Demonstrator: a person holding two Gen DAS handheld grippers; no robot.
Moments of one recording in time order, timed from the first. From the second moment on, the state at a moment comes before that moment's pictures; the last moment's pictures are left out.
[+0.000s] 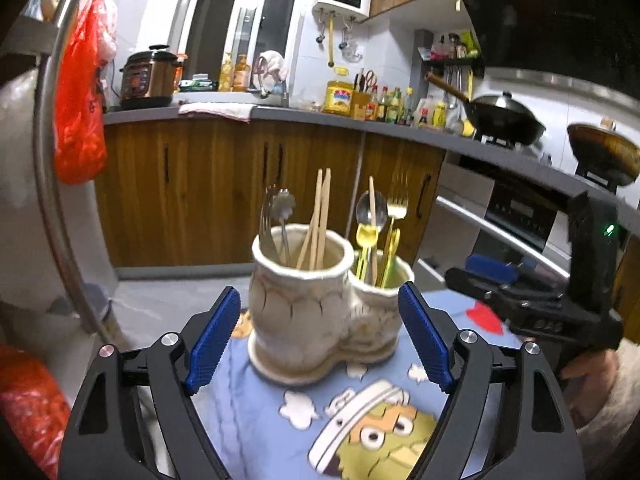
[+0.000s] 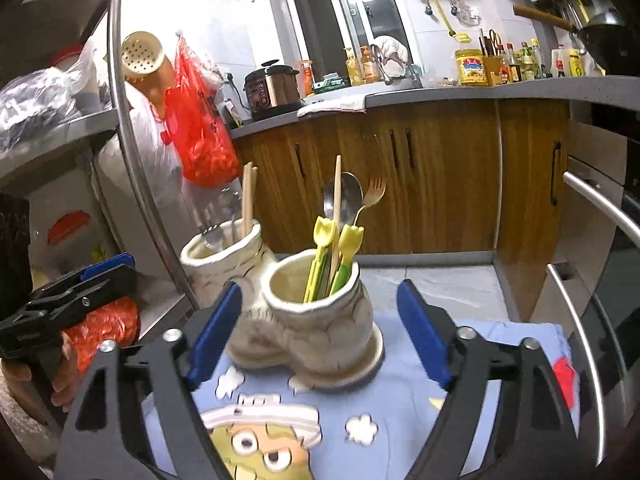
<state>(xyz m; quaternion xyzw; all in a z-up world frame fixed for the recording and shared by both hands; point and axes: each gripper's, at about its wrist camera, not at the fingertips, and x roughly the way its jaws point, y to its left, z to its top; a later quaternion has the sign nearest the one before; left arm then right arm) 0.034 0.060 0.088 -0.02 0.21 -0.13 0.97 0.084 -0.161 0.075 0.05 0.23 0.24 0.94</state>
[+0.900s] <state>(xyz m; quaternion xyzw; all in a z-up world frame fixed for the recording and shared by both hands) 0.003 0.057 0.071 -0.01 0.25 -0.07 0.96 0.033 -0.169 0.072 0.02 0.26 0.20 0.95</state>
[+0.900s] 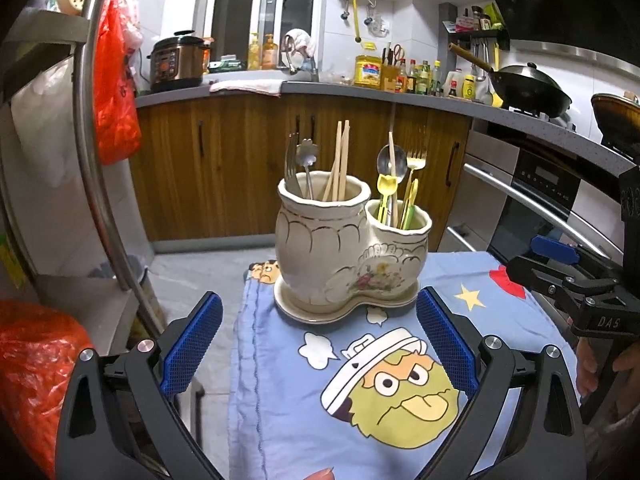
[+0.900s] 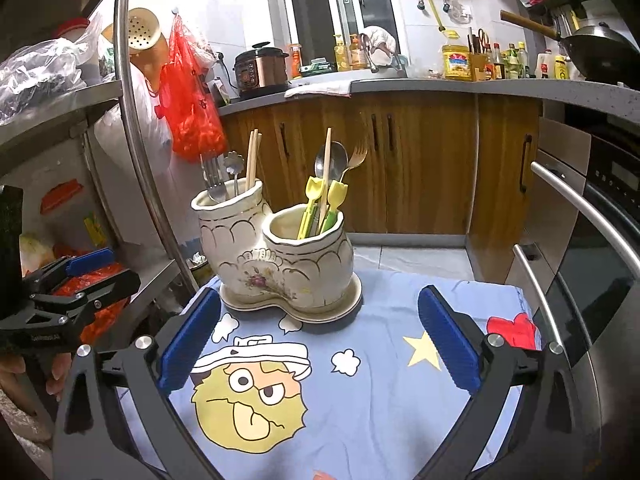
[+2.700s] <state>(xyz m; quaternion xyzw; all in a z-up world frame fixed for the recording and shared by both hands) 0.004 0.058 0.071 -0.01 0.26 -0.07 0.96 0.035 -0.169 0.071 0.02 0.26 0.20 0.94</state>
